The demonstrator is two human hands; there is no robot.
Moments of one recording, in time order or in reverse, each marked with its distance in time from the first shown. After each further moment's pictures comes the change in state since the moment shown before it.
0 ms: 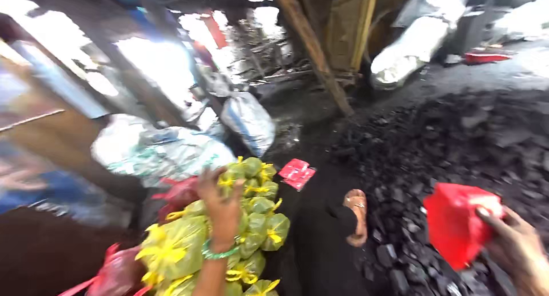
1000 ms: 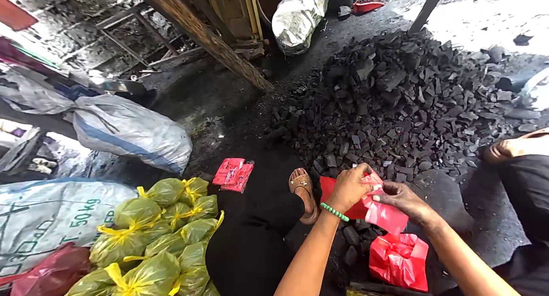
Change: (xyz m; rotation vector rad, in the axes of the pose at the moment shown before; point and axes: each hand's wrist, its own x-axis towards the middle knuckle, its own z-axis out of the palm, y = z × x) left_hand -0.138 0.163 0.314 -0.334 -1.376 0.090; right_hand -0.030 0.033 -0.026 -0.217 -0.262 0.383
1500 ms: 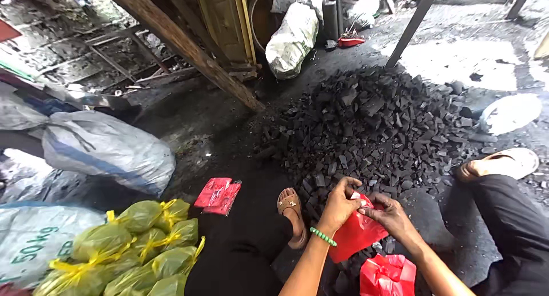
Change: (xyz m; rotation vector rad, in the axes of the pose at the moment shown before) left_hand 0.001 0.003 0.007 -0.502 0.102 -0.039; right_hand -0.003 -0.018 0.005 -0.236 0.192 -0.316
